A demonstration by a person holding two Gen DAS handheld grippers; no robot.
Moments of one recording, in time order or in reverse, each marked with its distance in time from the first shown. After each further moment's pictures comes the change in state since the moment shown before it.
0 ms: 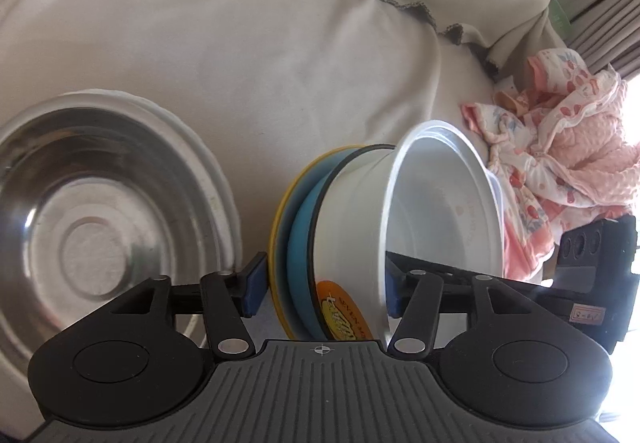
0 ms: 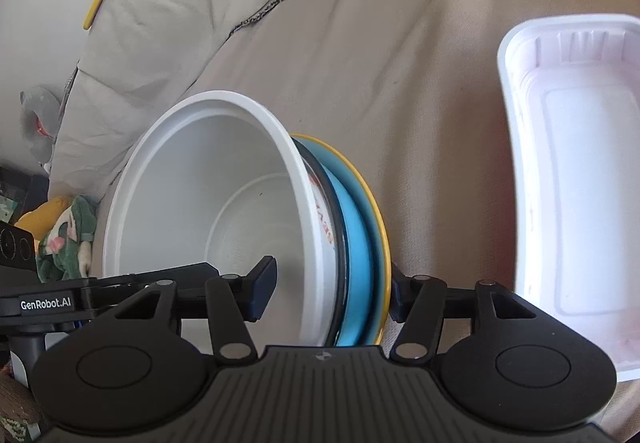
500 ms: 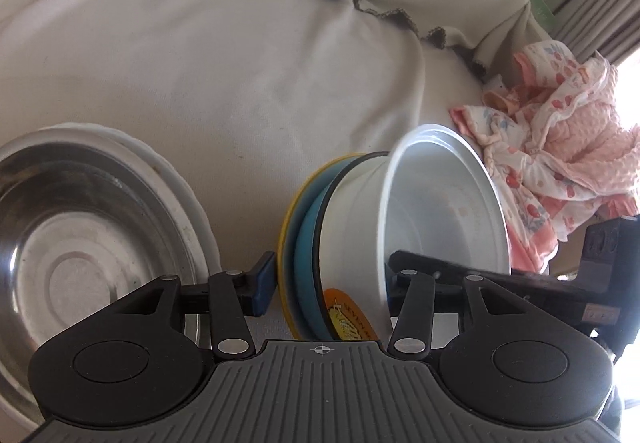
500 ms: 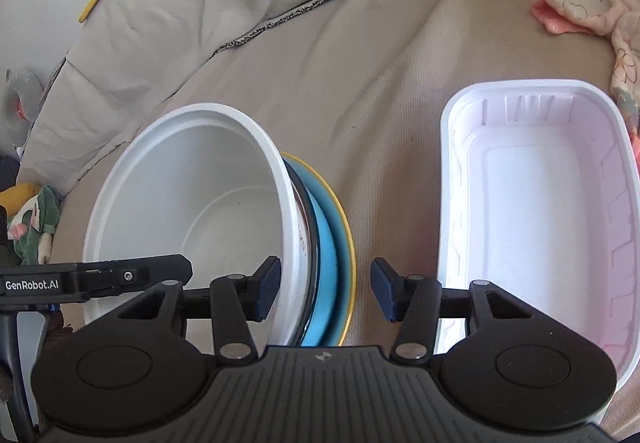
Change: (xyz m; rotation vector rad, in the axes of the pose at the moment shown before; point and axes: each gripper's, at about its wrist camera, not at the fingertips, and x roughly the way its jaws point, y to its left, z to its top) left arm 0.012 -0.011 0.003 0.055 -0.058 -0.018; right arm -0.022 -0.006 0.000 -0.115 -0.097 -0.142
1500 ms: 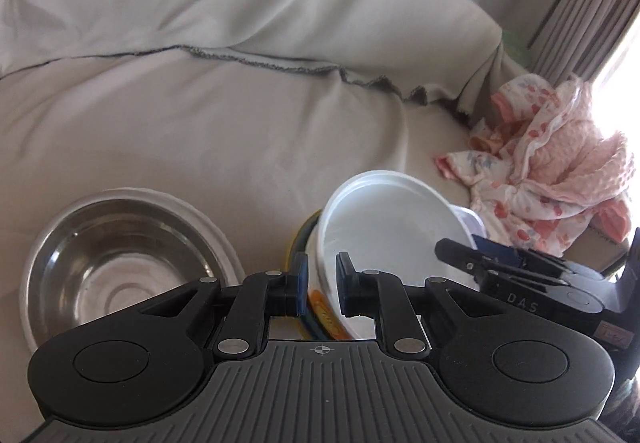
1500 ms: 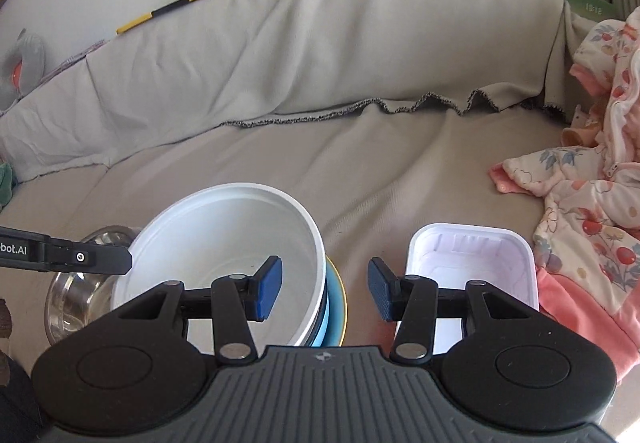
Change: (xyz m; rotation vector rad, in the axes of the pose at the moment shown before) left arm -0.057 -0.019 -0.021 0.113 -0.210 0.087; right arm -0.064 0.059 -0.028 -0.274 -0.331 -0.237
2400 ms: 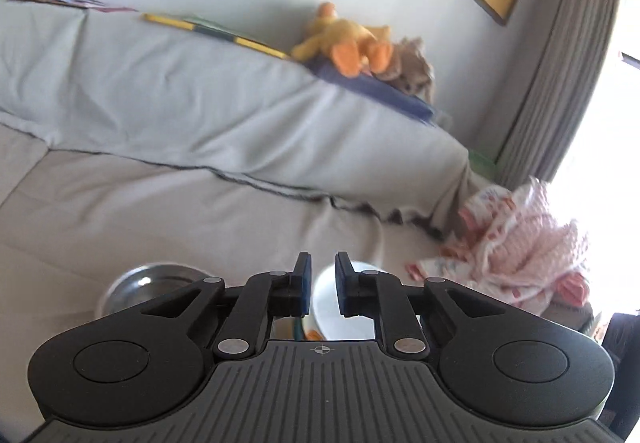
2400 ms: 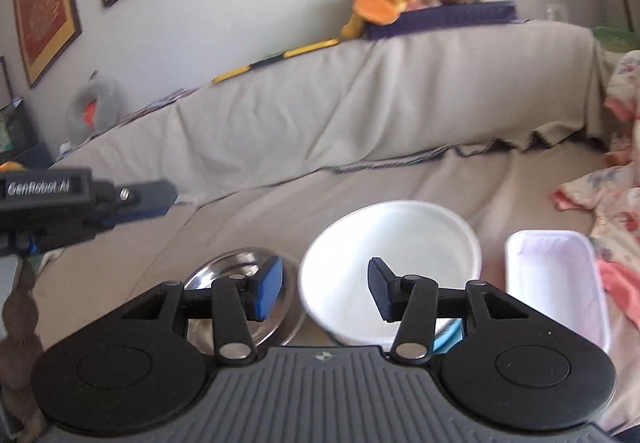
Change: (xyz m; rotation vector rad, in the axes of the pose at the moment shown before) left arm -0.125 -0.007 -0.051 -0.024 -0.410 -0.060; right arm -0.097 0.074 -0.040 0.043 -0.212 0.134
